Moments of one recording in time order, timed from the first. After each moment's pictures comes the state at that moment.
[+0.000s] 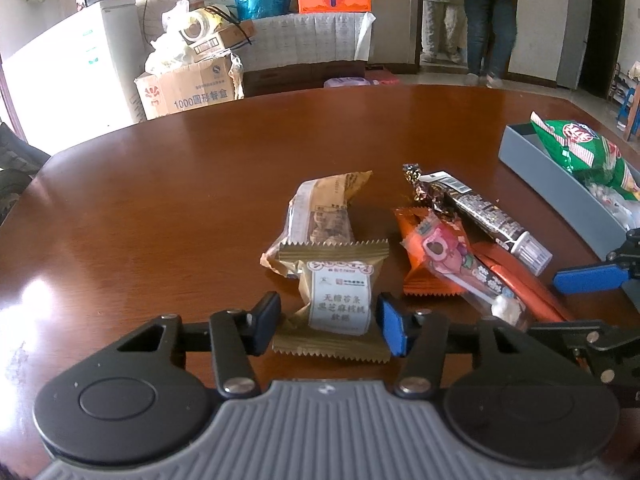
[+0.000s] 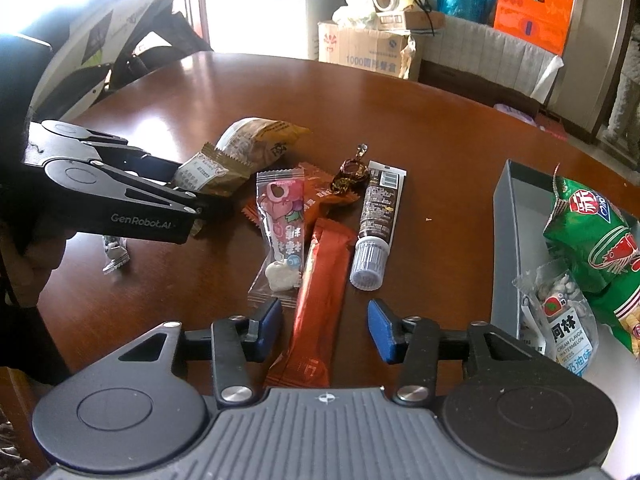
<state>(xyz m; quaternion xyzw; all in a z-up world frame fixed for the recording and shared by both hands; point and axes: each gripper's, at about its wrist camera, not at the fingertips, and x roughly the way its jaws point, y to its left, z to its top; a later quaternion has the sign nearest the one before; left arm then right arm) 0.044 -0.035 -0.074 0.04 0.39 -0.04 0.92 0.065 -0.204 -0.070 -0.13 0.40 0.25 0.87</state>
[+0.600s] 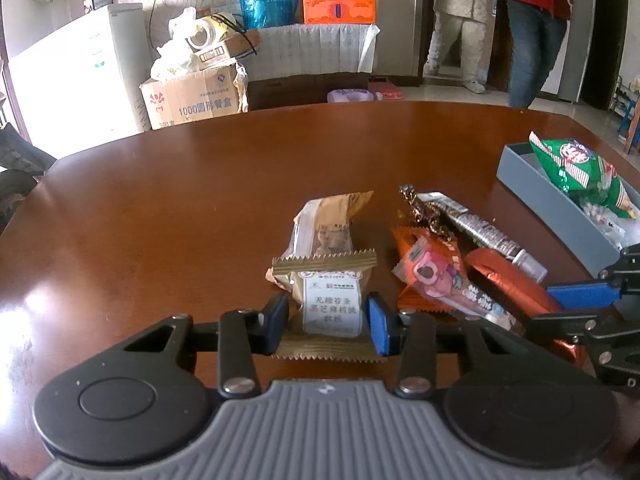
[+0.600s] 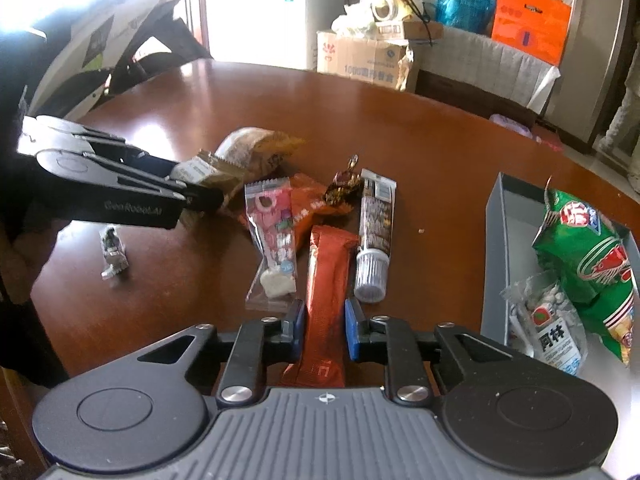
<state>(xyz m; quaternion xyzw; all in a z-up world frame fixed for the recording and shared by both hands) 0.036 -0.035 -0.063 0.03 0.37 -0.03 0.93 0.063 -0.208 -0.063 -0.13 0.38 0.25 0.88</state>
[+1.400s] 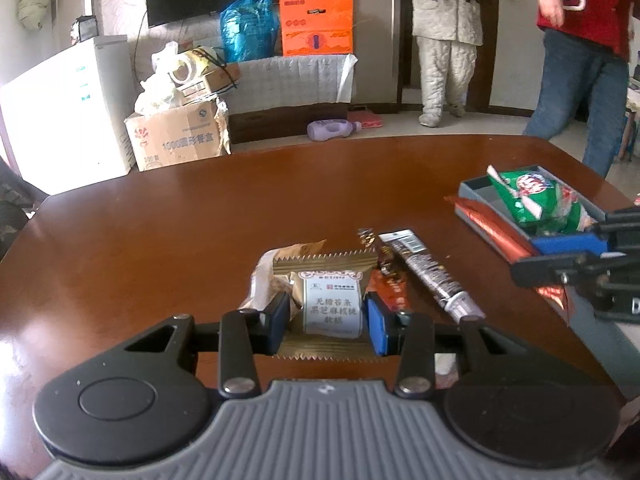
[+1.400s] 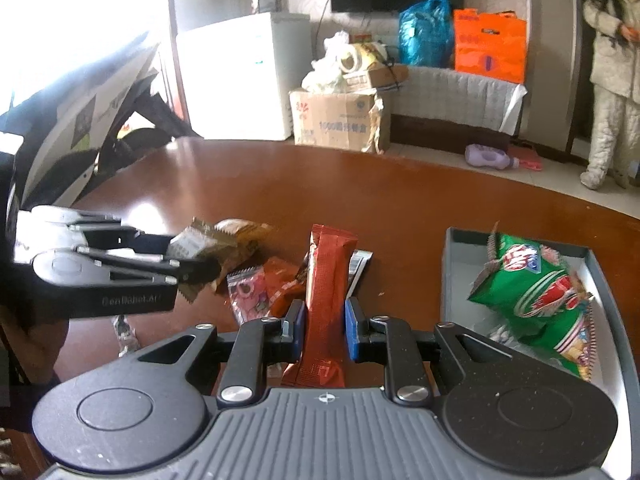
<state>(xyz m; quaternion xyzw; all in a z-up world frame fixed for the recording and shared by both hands) 0.021 -0.060 -0.032 0.04 0.33 -0.07 0.94 0.063 -0.244 -0.016 -0.05 0.32 0.23 0.92</state>
